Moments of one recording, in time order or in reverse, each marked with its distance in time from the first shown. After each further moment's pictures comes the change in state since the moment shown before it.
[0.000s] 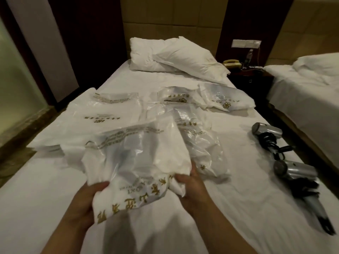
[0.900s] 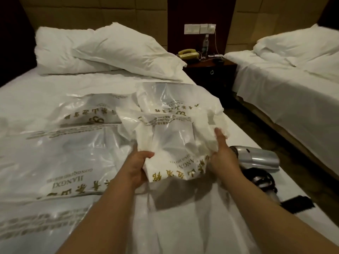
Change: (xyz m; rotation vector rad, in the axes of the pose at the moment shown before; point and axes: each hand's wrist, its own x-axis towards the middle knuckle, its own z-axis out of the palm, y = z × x) left_hand 0.453 -0.153 0.353 0.222 -0.184 -0.150; right_hand 0.334 -0.246 -0.272 -1.303 0.540 -0.340
